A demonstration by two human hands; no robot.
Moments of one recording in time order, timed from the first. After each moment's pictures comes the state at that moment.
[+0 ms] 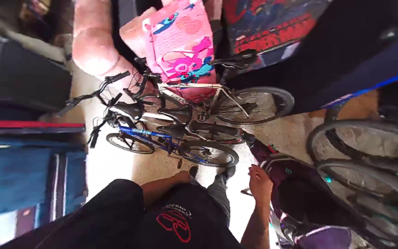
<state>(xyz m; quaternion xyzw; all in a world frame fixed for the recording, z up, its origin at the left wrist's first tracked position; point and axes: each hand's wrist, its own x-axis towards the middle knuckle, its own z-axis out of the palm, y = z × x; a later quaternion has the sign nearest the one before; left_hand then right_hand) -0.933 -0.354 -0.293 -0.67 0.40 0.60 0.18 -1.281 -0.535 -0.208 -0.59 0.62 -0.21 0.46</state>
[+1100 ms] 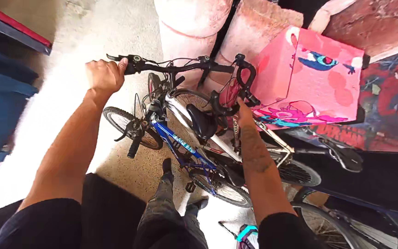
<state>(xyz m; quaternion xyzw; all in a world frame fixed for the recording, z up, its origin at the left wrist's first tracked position) -0.072 -0.224 -0.099 -0.98 0.21 0.05 0.01 -0.405 -0.664 -0.259 -0.55 0.57 -0.14 0.59</state>
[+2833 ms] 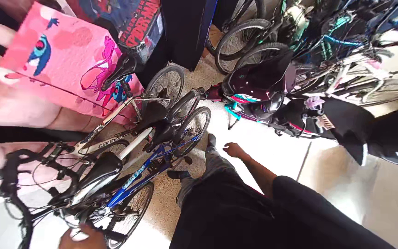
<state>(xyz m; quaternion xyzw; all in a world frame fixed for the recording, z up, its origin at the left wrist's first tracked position) -0.383 -0.250 -0.072 -0.89 0.45 0.03 -0.11 -1.043 -0.270 -0.266 -0.44 0.77 0.05 0.46</state>
